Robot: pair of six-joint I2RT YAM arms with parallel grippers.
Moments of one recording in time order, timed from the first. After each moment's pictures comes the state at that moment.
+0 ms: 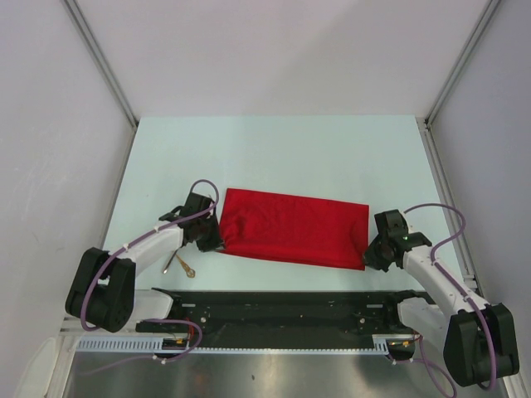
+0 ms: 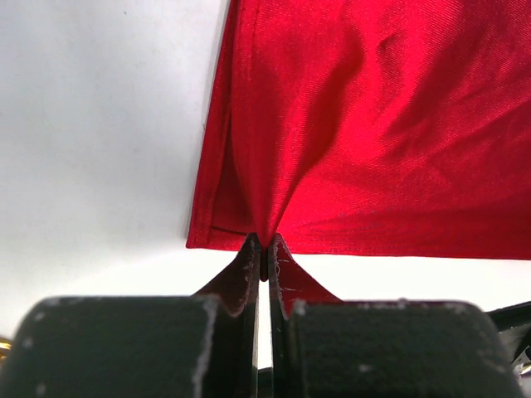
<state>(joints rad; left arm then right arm) -0.34 1.30 0.60 -0.44 0.14 -0.61 0.21 0.97 0.47 -0.69 0.06 0.89</state>
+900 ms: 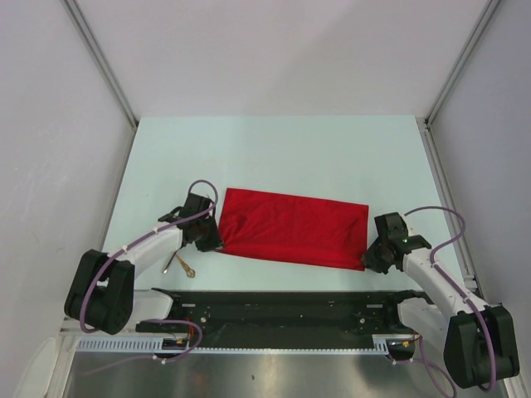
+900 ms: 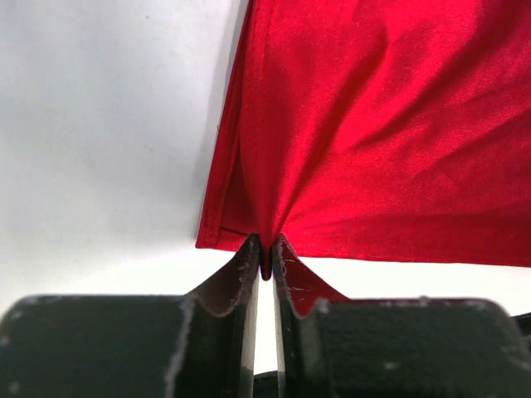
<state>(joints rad) -0.34 1.28 0.60 -0.44 0.11 -0.62 0.21 0.96 0.44 -0.67 0.07 0.90</state>
